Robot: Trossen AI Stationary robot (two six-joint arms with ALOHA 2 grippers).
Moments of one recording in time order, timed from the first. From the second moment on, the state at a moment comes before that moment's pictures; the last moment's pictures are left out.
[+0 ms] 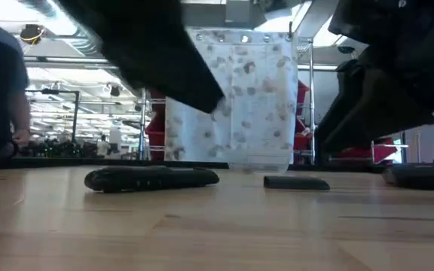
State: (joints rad) left arm -0.59 1.85 1.12 -0.10 -0.50 -0.53; right arm 0.61 1.73 0.90 -0.31 0.64 0.50
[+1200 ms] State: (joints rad) left arm -0.68 1.92 1.22 -0.33 -0.73 -0.85; right arm 0.62 1.69 0.76 0.37 0.58 0.22
